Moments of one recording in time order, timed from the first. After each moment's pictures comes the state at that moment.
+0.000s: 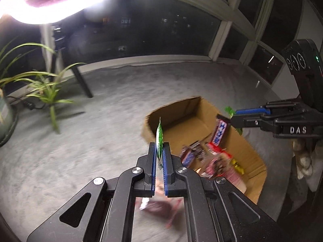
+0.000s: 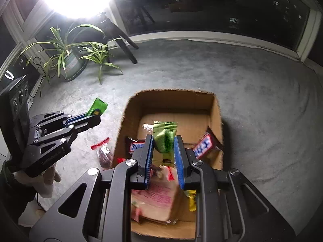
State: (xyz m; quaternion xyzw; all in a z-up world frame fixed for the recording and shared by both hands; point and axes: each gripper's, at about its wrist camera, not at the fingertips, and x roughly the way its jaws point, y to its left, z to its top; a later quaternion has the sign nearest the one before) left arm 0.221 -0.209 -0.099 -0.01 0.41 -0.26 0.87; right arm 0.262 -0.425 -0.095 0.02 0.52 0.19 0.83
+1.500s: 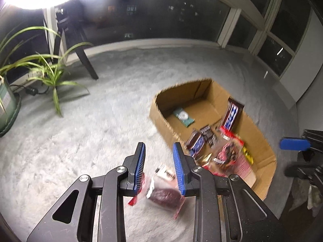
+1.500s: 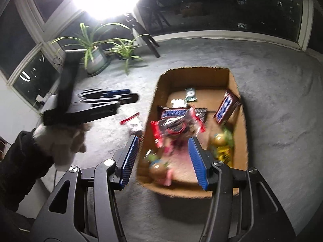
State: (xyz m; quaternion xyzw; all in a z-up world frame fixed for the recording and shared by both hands) left arm 0.221 -0.202 -0.122 0.01 0.46 -0.23 0.86; right arm 0.161 -0.418 -0.091 0.06 0.49 0.23 0.84
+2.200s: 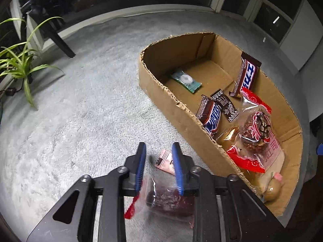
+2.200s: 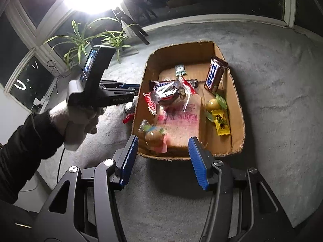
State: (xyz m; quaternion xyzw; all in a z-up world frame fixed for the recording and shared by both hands) left arm 0.239 -0.231 -0.180 0.09 0.52 -0.26 0.81; right arm 0.123 -0.439 -0.113 0.09 0.51 0.20 0.83
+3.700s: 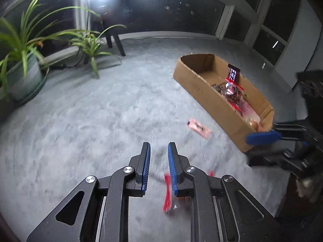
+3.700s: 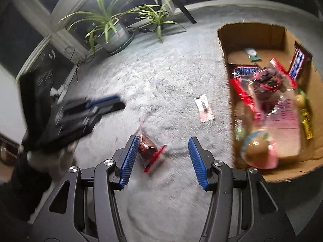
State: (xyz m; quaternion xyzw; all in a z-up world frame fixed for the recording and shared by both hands) left arm 0.140 -0.099 -0.139 0.02 0.45 -0.24 0.86; right arm 0.144 -0.307 -0.152 0.13 0.53 0.27 0.79
